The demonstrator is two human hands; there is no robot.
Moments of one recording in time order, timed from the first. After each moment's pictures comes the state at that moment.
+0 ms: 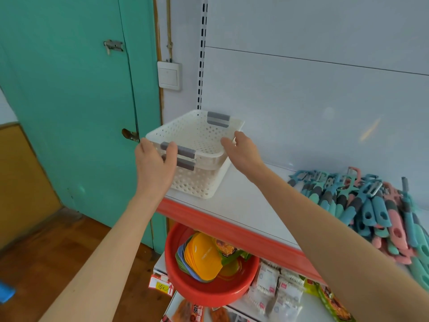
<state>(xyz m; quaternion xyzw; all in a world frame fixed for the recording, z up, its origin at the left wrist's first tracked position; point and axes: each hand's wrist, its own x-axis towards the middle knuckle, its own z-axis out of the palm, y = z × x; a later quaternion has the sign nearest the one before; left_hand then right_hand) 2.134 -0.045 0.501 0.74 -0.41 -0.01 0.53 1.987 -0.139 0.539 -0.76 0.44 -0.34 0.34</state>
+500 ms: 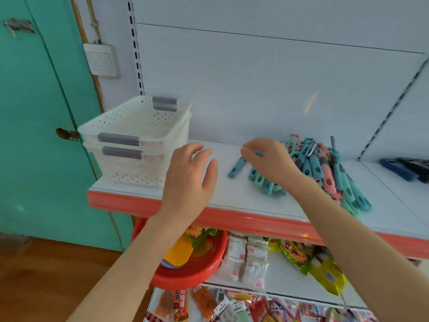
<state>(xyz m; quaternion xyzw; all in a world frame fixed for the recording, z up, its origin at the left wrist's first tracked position) 2.009 -0.028 0.496 0.56 -0.70 0.10 0.43 1.844 -0.099 0.528 -0.77 0.52 -0.33 0.17</state>
